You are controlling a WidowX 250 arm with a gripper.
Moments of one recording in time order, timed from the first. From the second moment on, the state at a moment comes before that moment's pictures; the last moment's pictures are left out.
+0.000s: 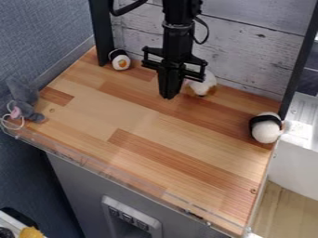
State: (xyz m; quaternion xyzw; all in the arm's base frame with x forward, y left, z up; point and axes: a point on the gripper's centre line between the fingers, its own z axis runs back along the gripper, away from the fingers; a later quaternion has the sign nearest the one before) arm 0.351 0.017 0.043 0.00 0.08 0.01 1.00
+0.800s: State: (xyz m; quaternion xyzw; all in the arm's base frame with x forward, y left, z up) arm 0.316 0.128 0.030 -0.03 0.08 0.38 0.92
